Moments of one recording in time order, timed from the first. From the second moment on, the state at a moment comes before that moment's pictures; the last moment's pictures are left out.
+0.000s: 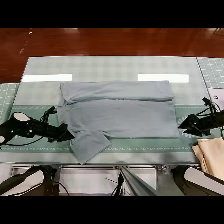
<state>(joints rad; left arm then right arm) 0.22 -1.20 0.42 0.85 -1.18 -1.18 -0.60 -1.26 0.73 -1.15 1.40 1.22</state>
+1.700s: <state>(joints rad) 0.21 -1.52 1.16 0.65 -1.12 -1.14 -0.28 -1.47 1.09 -0.68 0.84 1.23</state>
